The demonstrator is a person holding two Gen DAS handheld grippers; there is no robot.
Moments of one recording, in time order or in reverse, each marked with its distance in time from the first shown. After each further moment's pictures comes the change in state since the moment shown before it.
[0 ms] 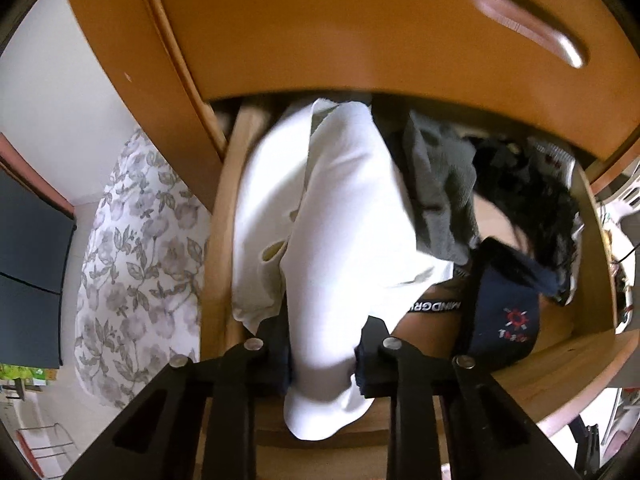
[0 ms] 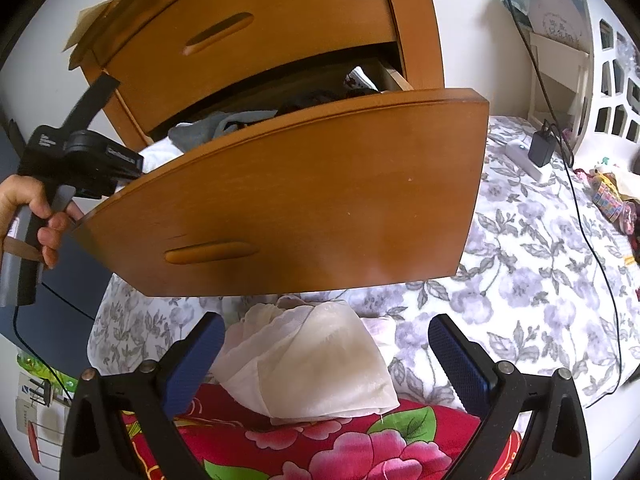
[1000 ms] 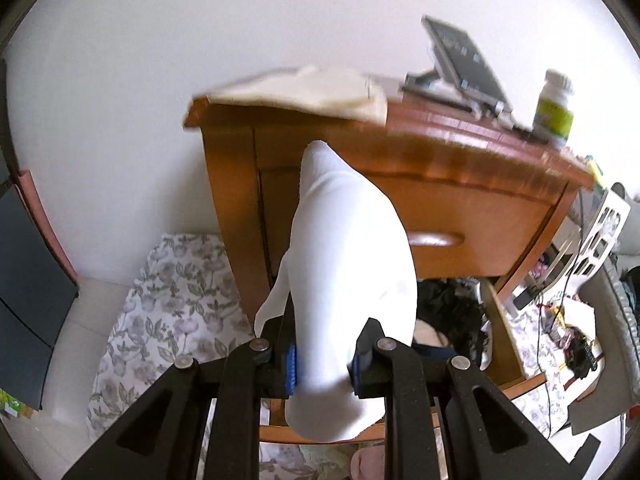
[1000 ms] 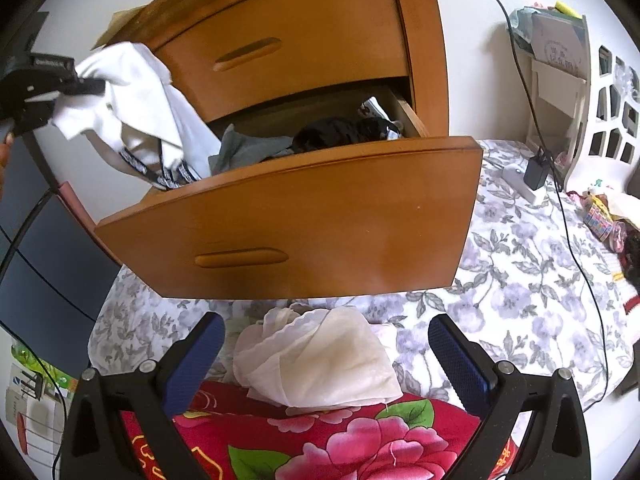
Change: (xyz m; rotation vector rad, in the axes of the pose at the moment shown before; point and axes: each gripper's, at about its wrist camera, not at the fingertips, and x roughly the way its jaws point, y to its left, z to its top) left arm -0.184 0.034 -0.013 -0.037 -0.469 -0.075; right arm -0.034 0.022 -0.005 -0.047 -0.060 -0.013
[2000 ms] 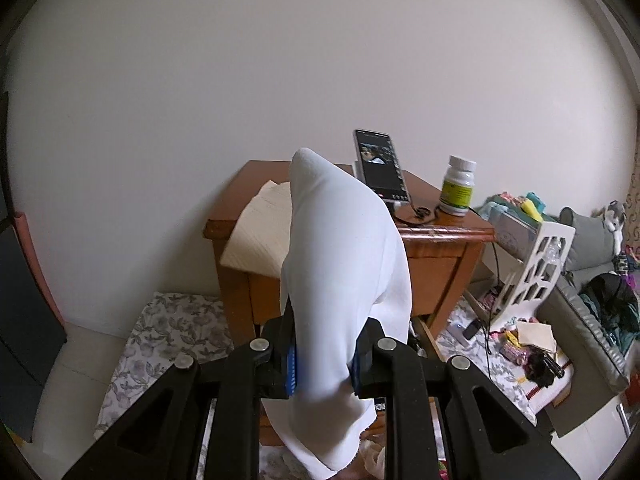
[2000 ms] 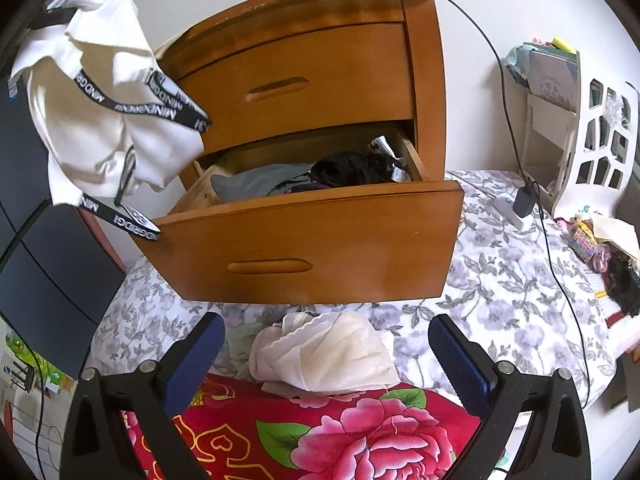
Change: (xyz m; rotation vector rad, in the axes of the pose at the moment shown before) left arm -0.147 -0.012 0.004 0.053 -0.215 -0.121; right arm -0.050 0.018 -0.007 -0.037 -0.081 -0.015
